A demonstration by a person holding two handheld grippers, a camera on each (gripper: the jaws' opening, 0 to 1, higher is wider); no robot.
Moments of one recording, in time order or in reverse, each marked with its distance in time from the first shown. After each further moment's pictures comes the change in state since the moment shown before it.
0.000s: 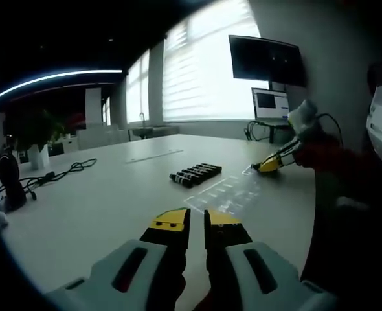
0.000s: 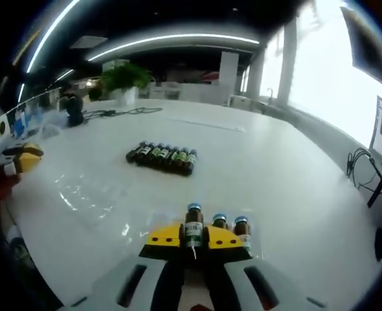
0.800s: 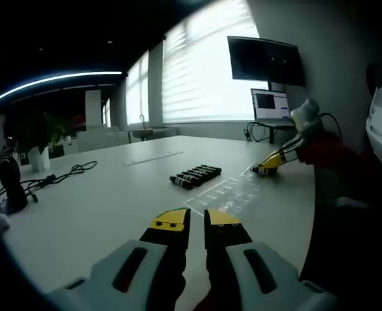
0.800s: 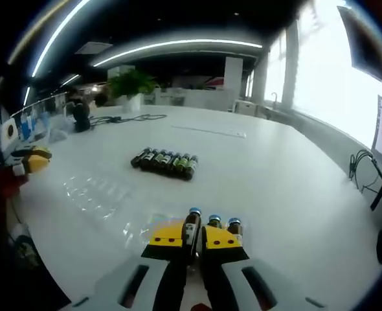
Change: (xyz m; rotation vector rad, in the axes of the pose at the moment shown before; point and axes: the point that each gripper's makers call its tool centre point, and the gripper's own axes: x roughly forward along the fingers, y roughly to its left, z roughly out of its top) left arm -0.002 -0.001 0.003 0.006 -0.006 0.003; right arm -0.014 -0.006 0.003 0.009 -0.039 0.056
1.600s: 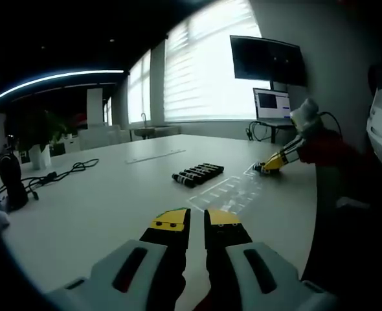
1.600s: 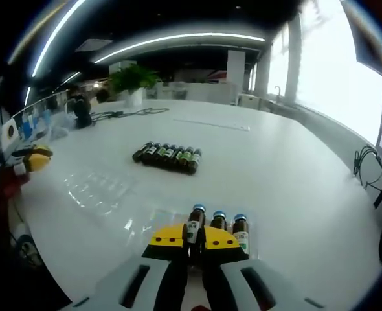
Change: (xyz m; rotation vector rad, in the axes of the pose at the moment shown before) left arm 0.000 0.005 -0.004 -0.009 0.006 0.008; right arm 0.006 0.008 -0.006 0.001 0.045 0.011
